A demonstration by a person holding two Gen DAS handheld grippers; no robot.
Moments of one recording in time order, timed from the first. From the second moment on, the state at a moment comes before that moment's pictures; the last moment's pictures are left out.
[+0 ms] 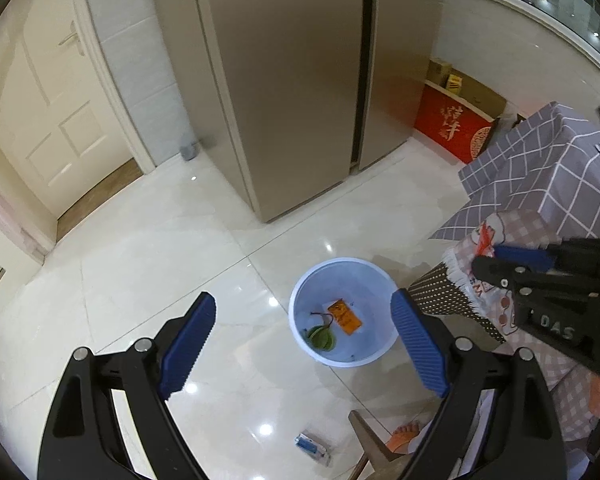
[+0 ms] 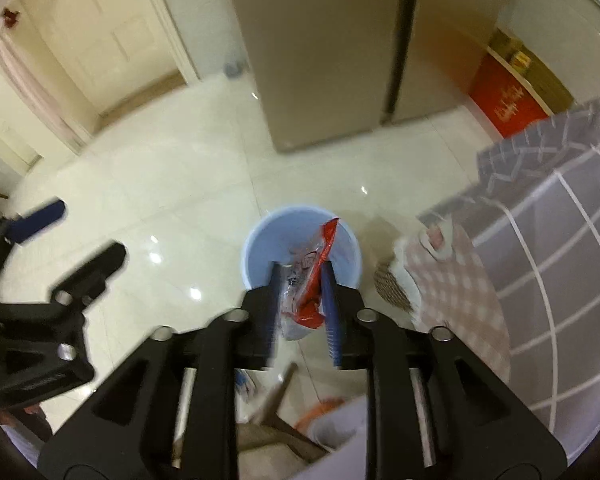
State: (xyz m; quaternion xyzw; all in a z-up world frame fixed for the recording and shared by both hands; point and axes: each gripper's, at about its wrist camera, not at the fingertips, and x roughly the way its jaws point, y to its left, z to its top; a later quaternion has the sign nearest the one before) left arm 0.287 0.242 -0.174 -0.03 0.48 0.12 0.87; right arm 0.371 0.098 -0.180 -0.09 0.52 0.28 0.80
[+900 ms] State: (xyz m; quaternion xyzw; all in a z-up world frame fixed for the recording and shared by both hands) left arm 0.263 0.225 -0.127 -0.03 0.44 0.14 0.89; right arm 0.350 0.068 -0.136 -0.07 0.47 0.30 0.83
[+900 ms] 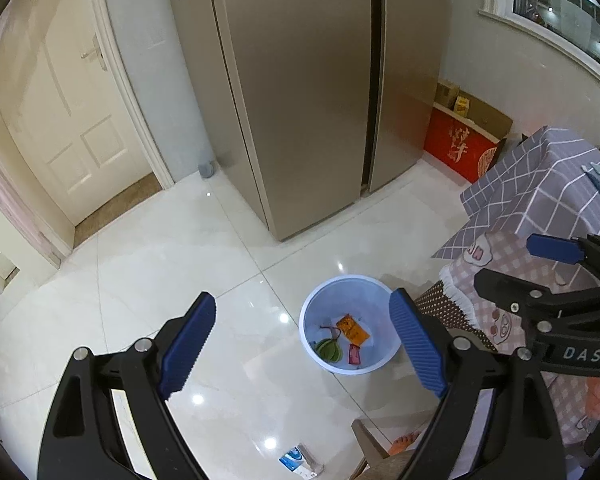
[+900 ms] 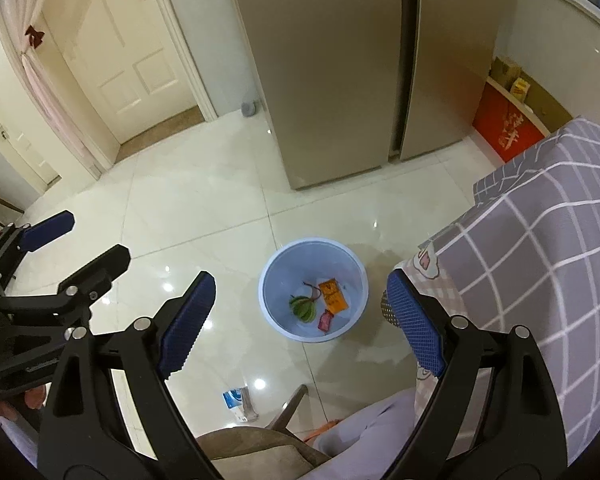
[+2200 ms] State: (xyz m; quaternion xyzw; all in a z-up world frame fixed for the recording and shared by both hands) left arm 0.345 0.002 -0.071 0.00 0.41 -0.04 0.91; right arm 0.382 -0.183 -0.066 -0.01 0.42 0.09 0.90
